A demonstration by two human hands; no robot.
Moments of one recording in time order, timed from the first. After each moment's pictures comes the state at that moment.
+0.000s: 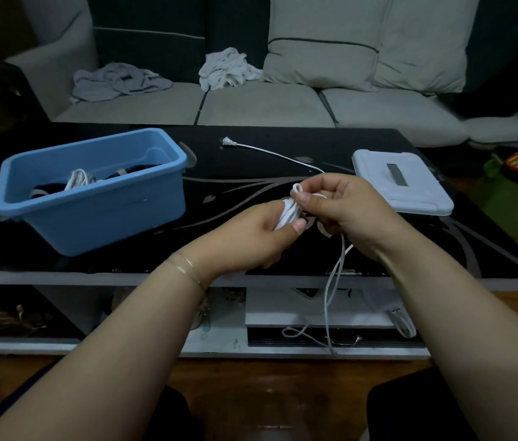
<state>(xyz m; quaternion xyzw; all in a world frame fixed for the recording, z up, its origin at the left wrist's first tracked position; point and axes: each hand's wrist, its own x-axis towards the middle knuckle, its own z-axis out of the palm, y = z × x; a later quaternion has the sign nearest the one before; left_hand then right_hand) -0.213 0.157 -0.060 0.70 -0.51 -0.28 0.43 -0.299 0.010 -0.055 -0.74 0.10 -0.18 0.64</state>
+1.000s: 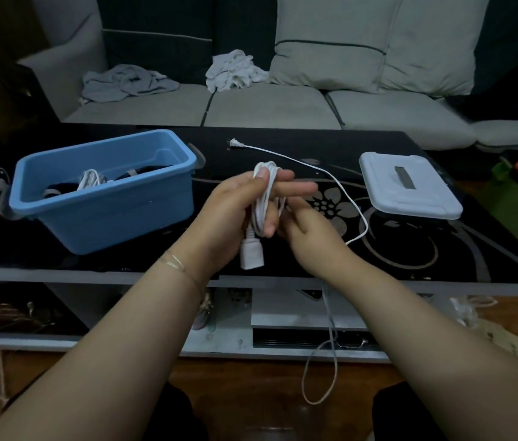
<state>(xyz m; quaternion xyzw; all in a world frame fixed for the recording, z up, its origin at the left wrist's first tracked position) -0.193 0.165 -0.058 0.51 -0.40 -0.30 0.71 -0.271 0.042 -0.096 -0.88 0.10 -0.20 0.42</state>
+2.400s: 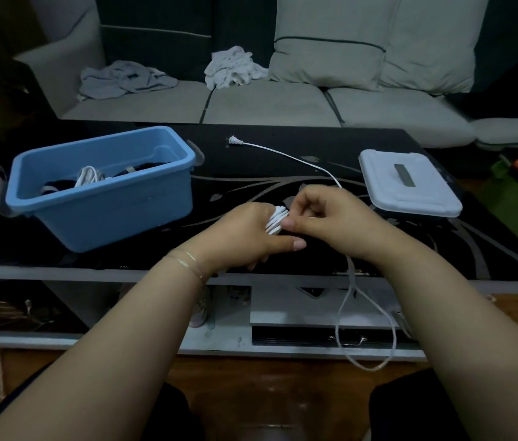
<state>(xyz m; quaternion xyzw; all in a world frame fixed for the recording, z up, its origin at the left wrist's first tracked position) -0.190 0.161 -0.070 0.77 -0.46 -0.24 0.37 -0.291 0.017 -0.061 -0.91 0.09 -0.13 0.39</state>
